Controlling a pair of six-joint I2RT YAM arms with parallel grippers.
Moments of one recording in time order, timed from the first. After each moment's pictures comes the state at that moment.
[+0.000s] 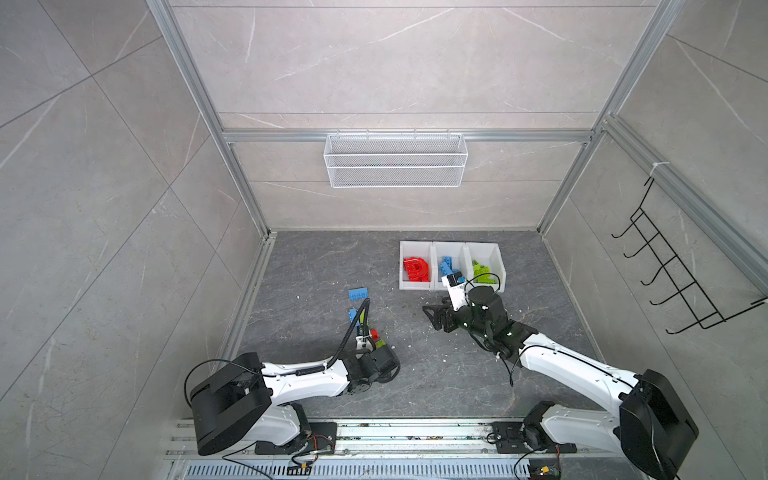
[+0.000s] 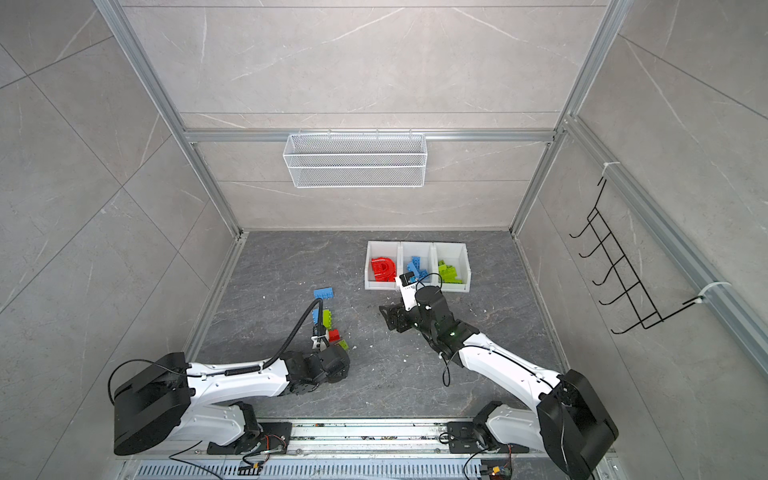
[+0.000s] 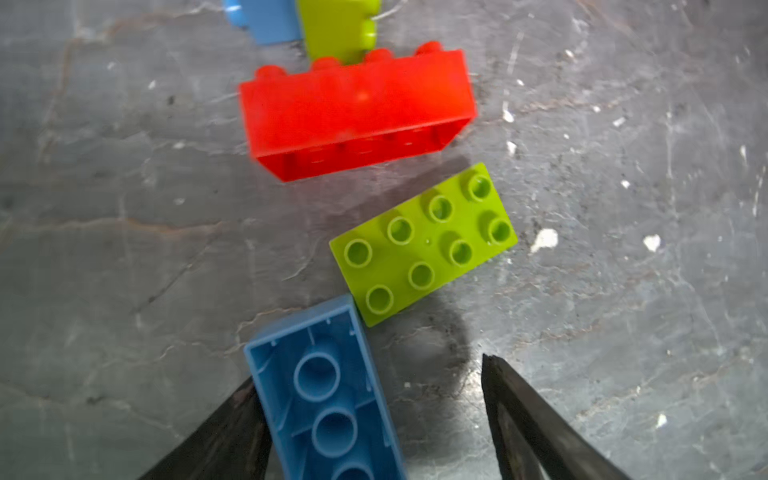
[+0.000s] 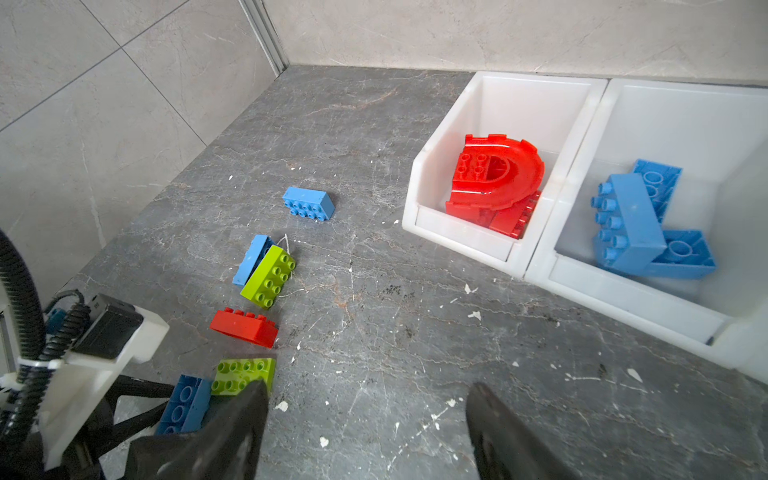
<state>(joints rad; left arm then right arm) -1.09 1.36 0.57 -0.41 -0.41 -1.07 0.63 1.23 0.68 0.07 -0.11 0.24</state>
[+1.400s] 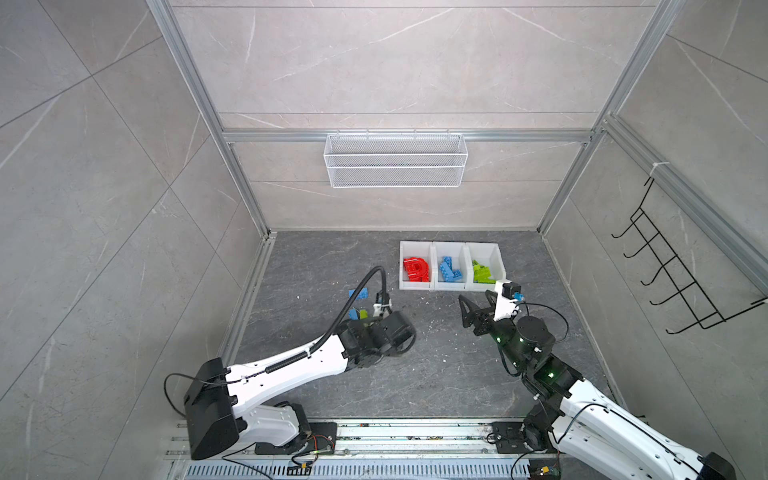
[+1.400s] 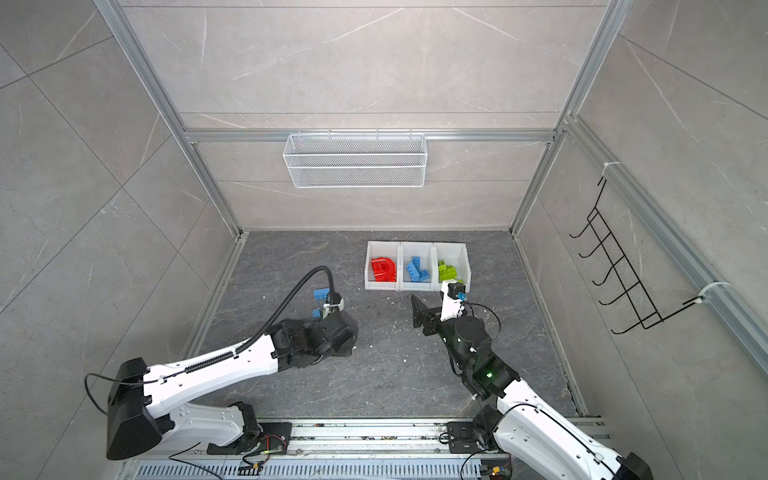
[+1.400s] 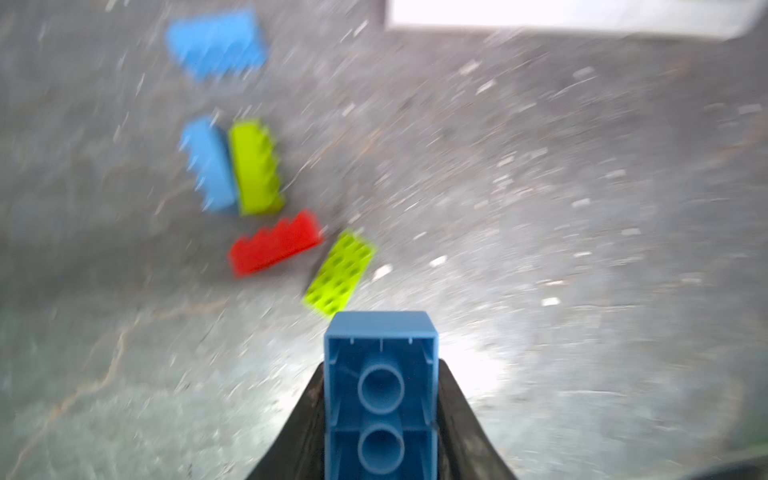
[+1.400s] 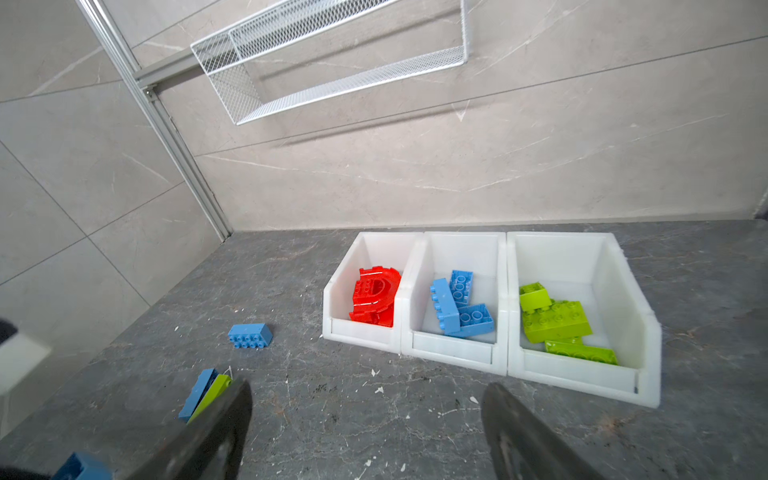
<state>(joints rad) -1.06 1.39 1.18 -0.80 -0.38 -0.79 0.63 0.70 0.43 0.19 0.28 0.27</state>
